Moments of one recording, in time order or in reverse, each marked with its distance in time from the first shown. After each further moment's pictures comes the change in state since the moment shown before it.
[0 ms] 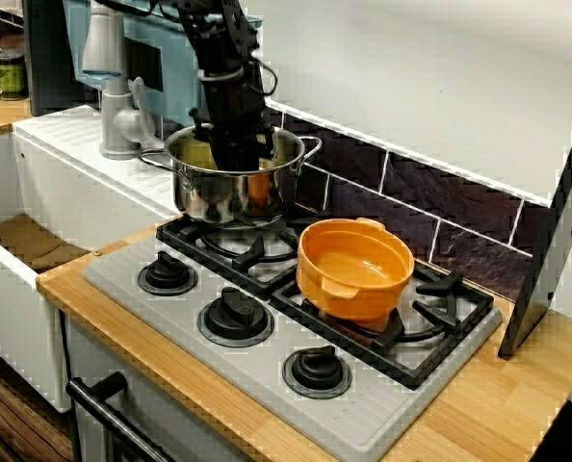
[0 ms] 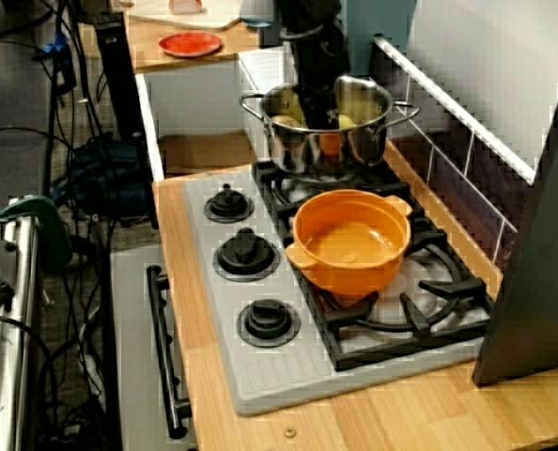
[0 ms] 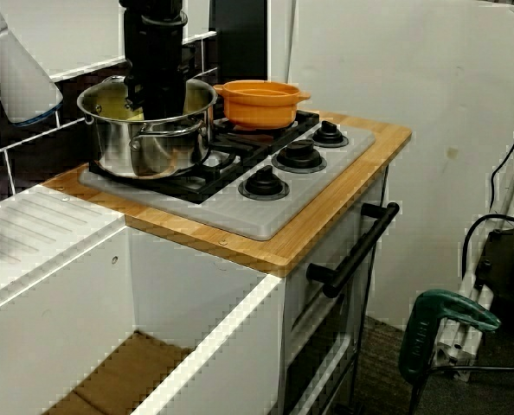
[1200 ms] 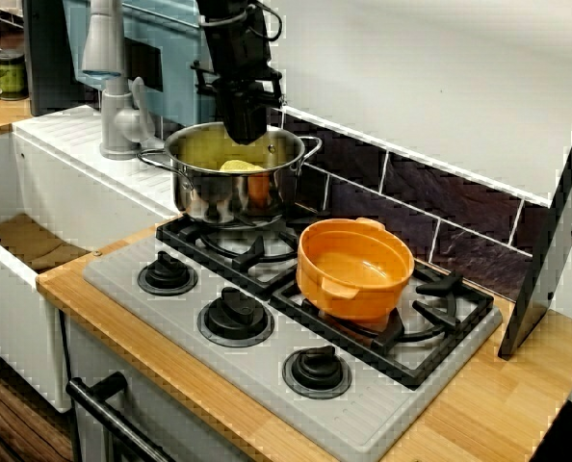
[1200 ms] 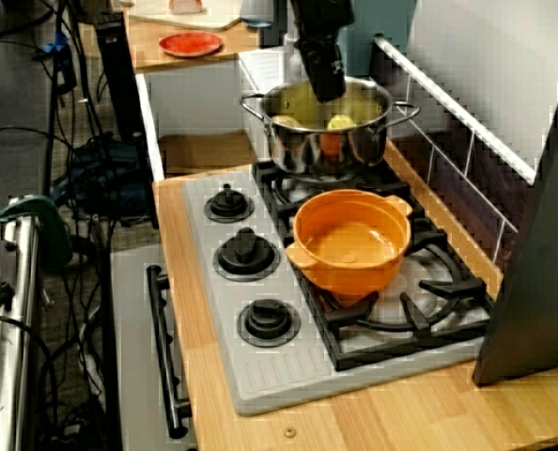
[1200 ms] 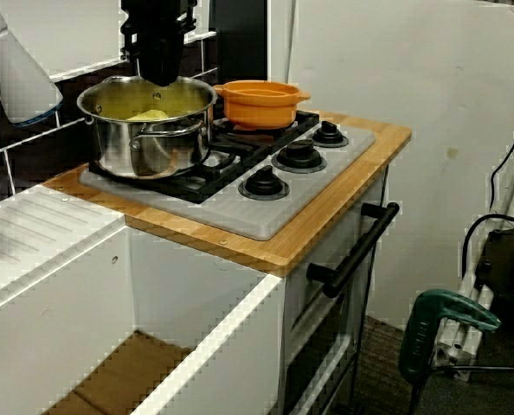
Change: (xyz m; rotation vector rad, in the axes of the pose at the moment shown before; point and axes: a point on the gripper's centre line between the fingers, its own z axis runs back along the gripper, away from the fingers) arm 0.012 -0.008 0.039 -0.020 -0.029 0.022
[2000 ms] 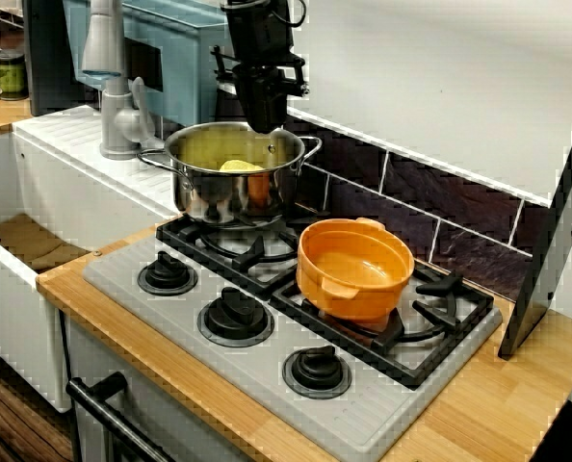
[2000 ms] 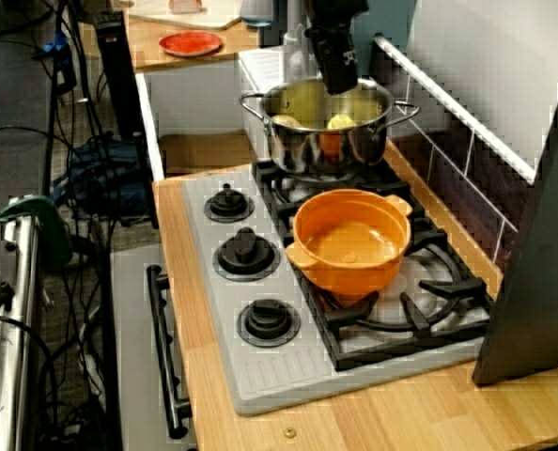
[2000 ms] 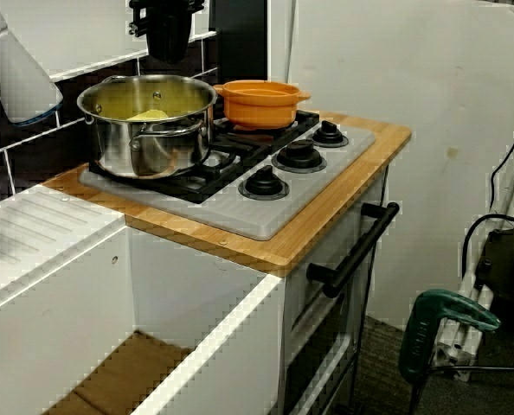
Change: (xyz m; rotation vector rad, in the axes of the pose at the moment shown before) arm 0.007 -0.023 0.011 0.013 0.001 -0.031
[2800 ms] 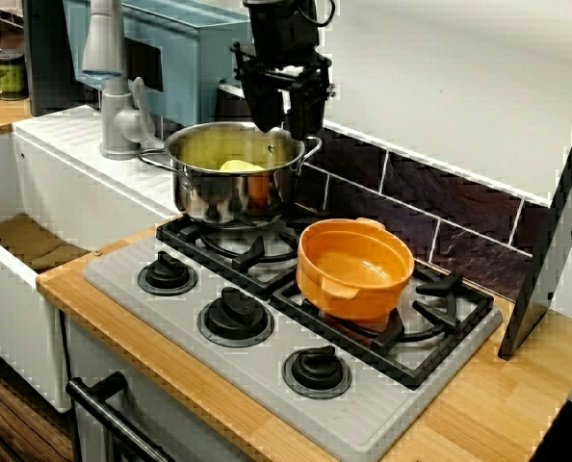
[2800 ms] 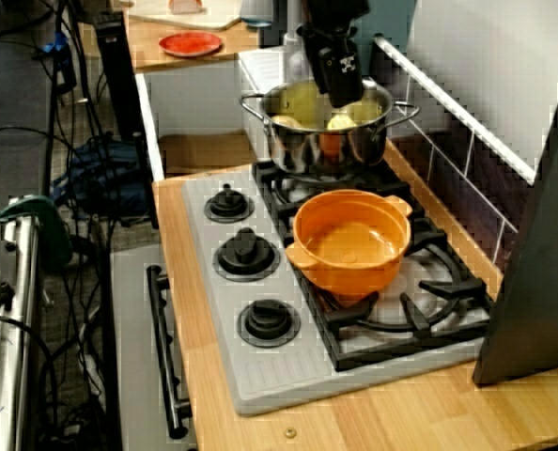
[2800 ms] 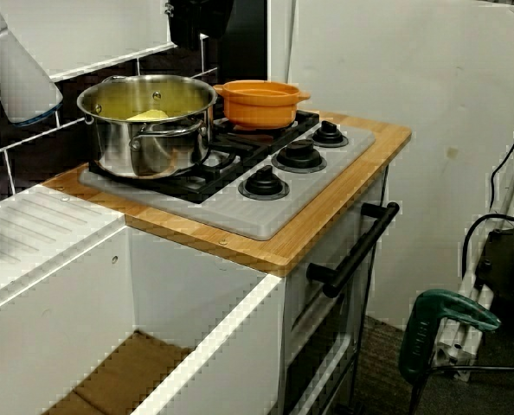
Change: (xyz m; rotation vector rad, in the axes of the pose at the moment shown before) arm -0.011 -0.034 0.011 0.013 0.003 -0.028
